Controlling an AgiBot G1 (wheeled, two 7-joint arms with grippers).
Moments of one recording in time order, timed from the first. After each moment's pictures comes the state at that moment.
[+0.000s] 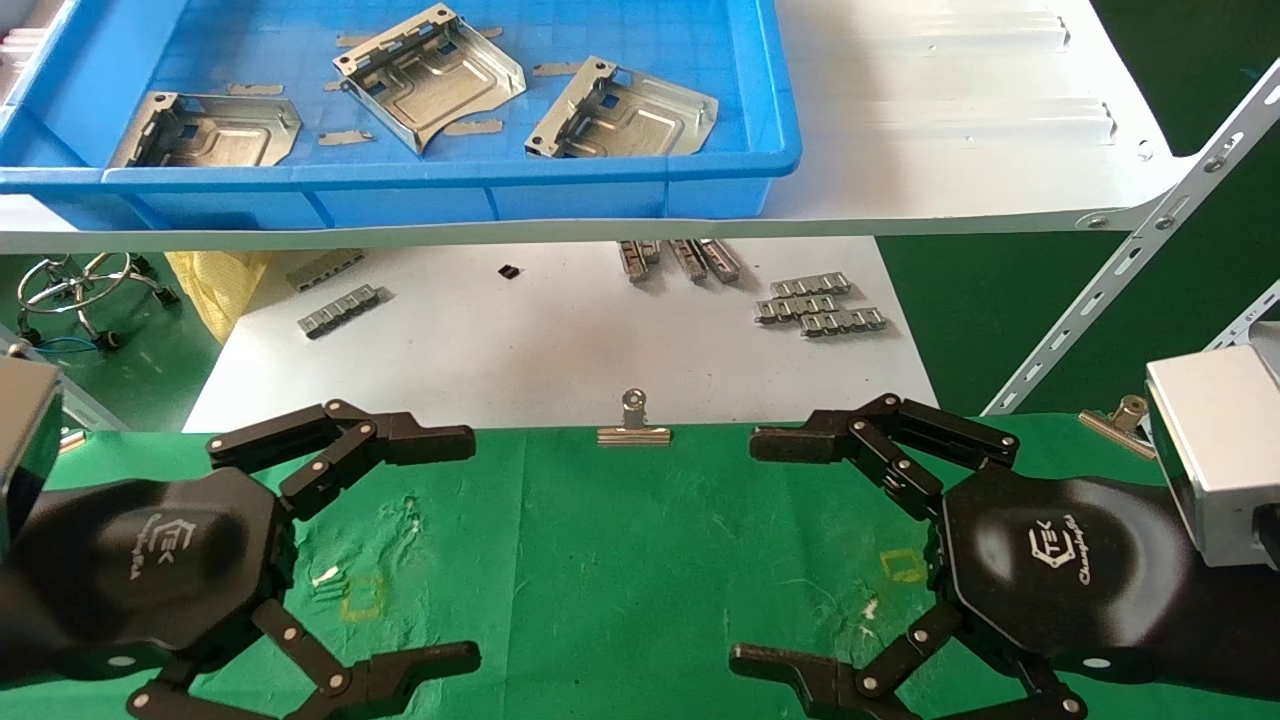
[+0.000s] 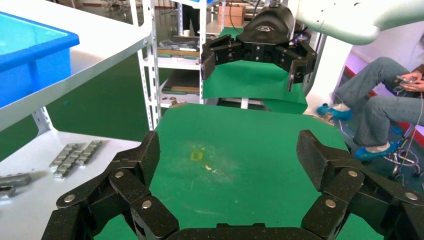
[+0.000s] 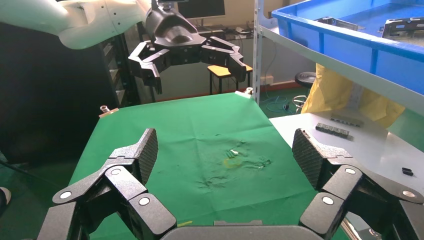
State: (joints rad) left arm -1.08 0.61 0.28 -1.28 0.73 1.50 -0.19; right arm 1.08 -0.60 -0.31 1.28 -0.71 -1.48 0.17
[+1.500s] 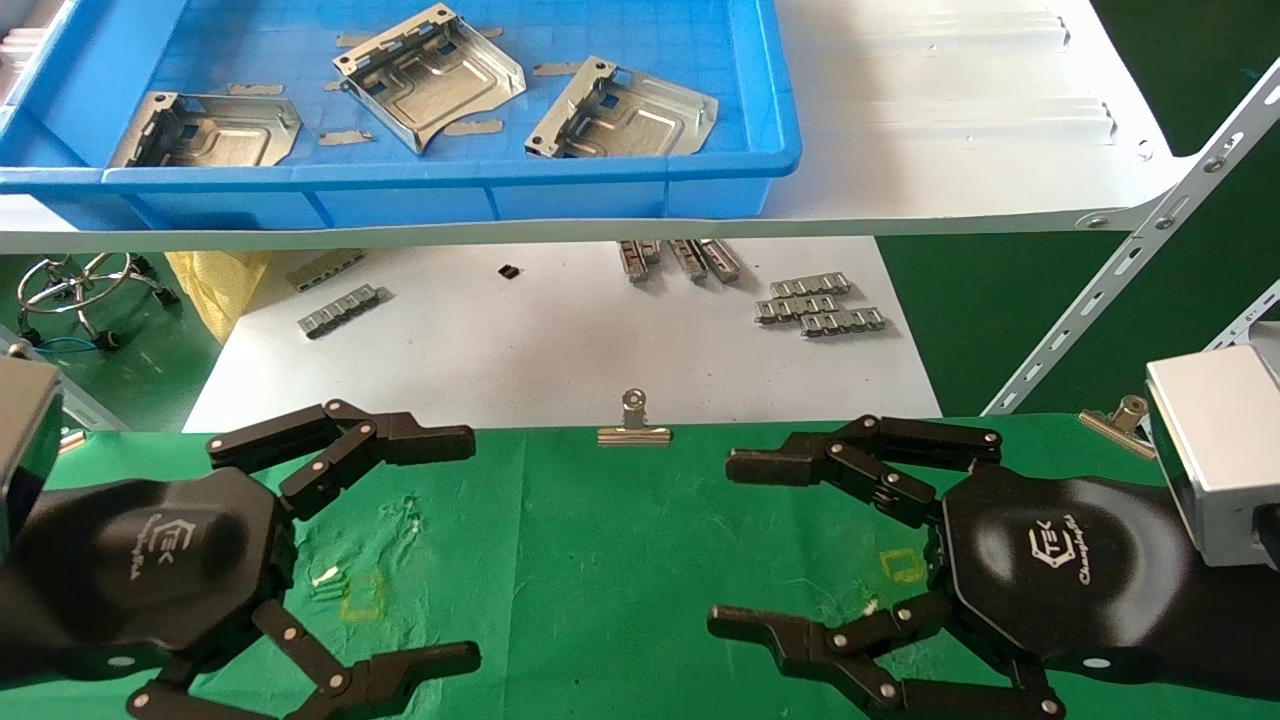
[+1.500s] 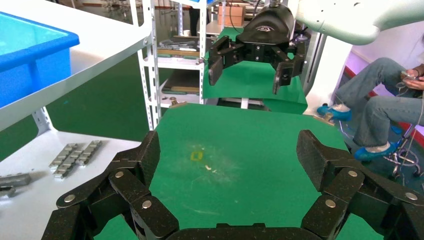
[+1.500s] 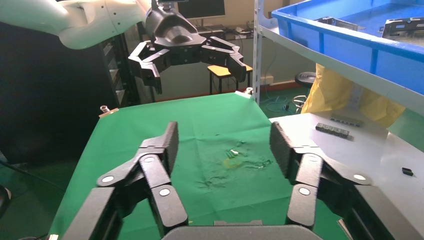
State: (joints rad) left arm -1.08 0.61 0.28 -1.28 0.73 1.50 -0.19; right arm 1.08 -0.60 -0.31 1.28 -0.71 -1.48 0.17
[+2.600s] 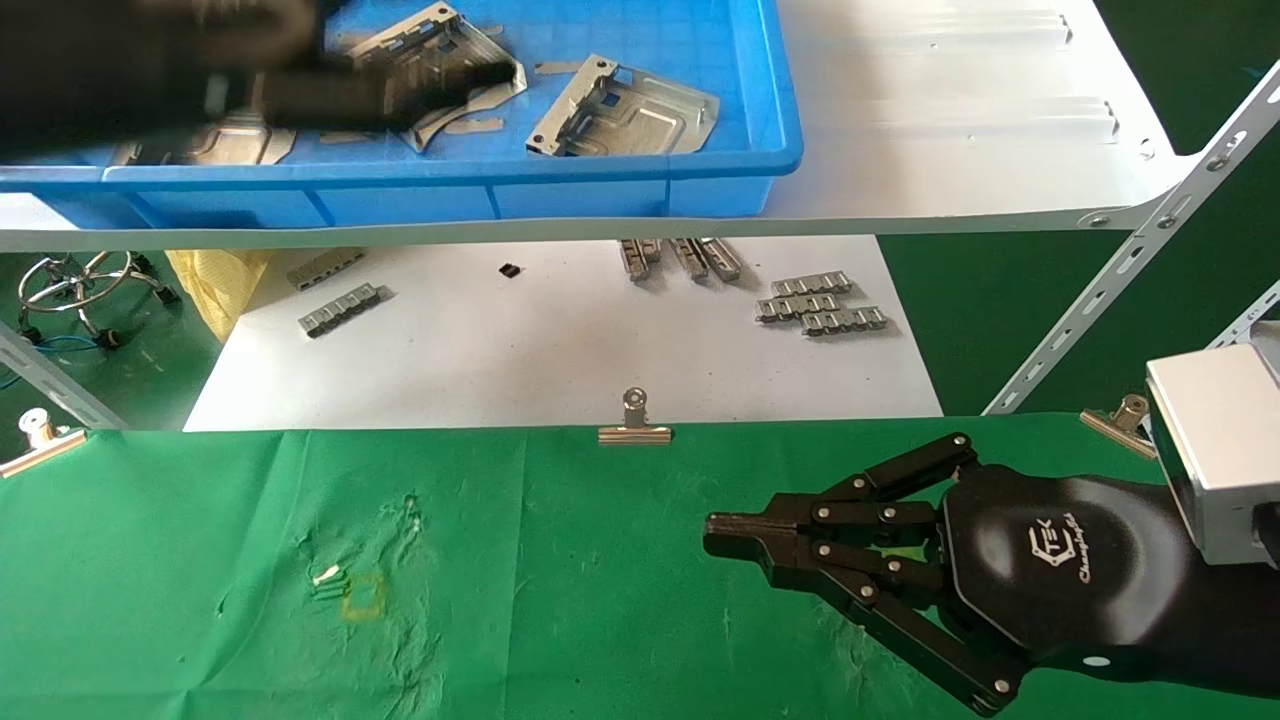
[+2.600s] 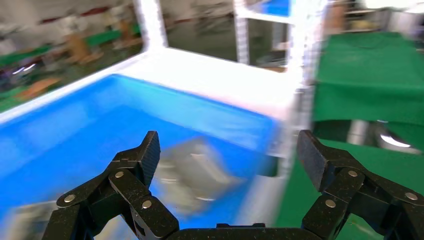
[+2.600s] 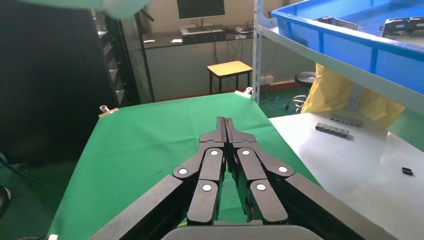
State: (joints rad) left arm -1.77 0.90 0.44 -0.78 1.11 1.29 -0.28; right arm 1.08 -0.60 -0.31 1.28 -0.71 -1.48 0.17
